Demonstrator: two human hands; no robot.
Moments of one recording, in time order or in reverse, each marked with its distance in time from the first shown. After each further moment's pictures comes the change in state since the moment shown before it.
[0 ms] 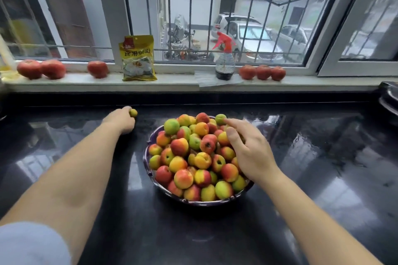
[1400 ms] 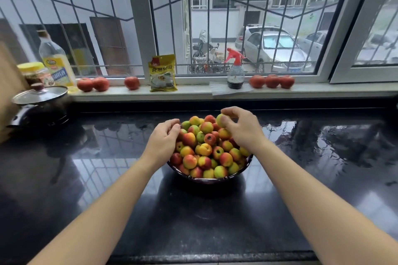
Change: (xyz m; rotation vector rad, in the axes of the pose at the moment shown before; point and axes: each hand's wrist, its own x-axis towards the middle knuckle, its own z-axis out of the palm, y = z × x) left_hand -0.237 0.080 -0.022 -0.750 0.193 0.249; right_hand 0.031 -0.028 -0.019 0.183 -0.103 0.071
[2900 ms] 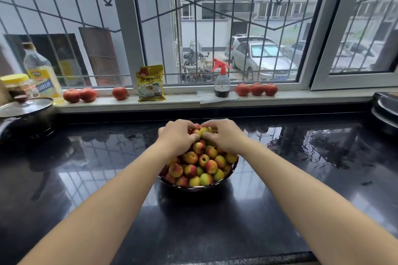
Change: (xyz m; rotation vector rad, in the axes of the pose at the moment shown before) left_hand 0.025 0.071 0.037 0.558 -0.203 0.112; right_hand 0.015 0.001 -0.010 -0.276 -0.268 -0.075
